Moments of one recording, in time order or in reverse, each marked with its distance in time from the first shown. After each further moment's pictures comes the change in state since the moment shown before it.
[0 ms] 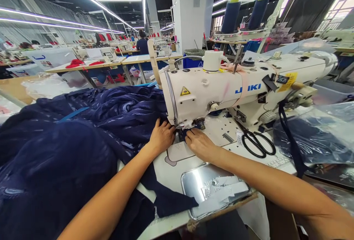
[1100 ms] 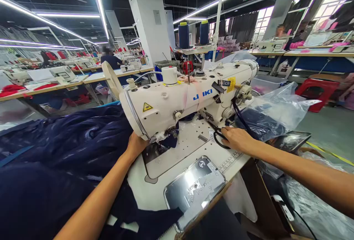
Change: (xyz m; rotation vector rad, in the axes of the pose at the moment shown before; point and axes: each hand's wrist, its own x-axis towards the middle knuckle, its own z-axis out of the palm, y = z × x) left_hand 0.046 -0.045 0.041 -0.551 0.349 -0.176; right_hand -0.139 0.083 -0.035 -0.004 -0.388 0.760
